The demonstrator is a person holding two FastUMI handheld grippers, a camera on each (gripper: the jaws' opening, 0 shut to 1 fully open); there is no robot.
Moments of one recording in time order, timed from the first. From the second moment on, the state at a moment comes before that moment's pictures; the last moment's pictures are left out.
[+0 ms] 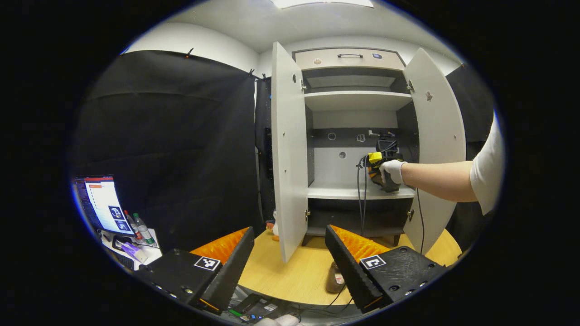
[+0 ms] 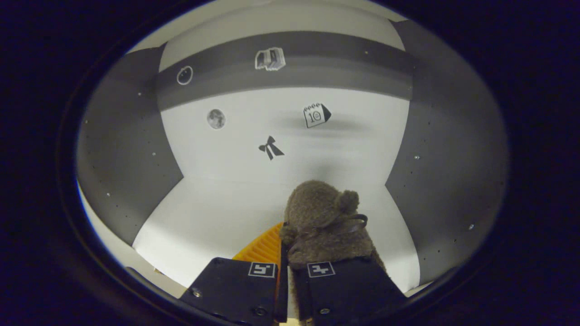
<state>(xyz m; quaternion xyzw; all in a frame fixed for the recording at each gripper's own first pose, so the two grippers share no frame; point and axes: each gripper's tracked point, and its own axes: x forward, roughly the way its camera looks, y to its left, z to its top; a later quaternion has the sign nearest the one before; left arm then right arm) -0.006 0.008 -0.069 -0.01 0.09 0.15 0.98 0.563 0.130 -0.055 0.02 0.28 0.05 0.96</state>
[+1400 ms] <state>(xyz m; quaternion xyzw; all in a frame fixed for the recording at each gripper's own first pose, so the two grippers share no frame) -0.008 0.020 -0.047 0.00 0.05 0.06 1.00 0.242 0.074 0.090 0.02 0.01 0.10 0.99</state>
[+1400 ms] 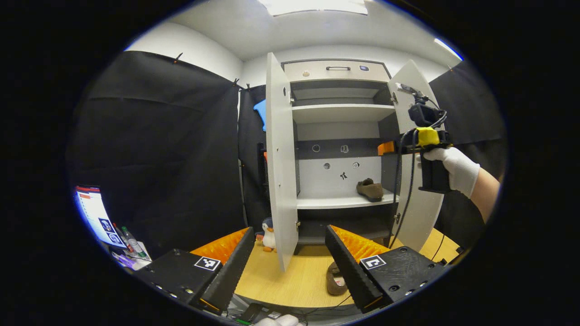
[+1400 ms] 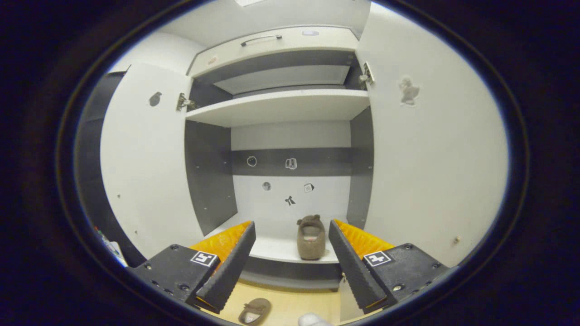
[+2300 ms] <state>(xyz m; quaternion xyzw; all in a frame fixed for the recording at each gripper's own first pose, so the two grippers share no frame) 0.034 -0.044 -0.060 0.01 0.06 -0.02 1.00 0.055 -0.034 -0.023 0.03 0.02 0.04 1.00</state>
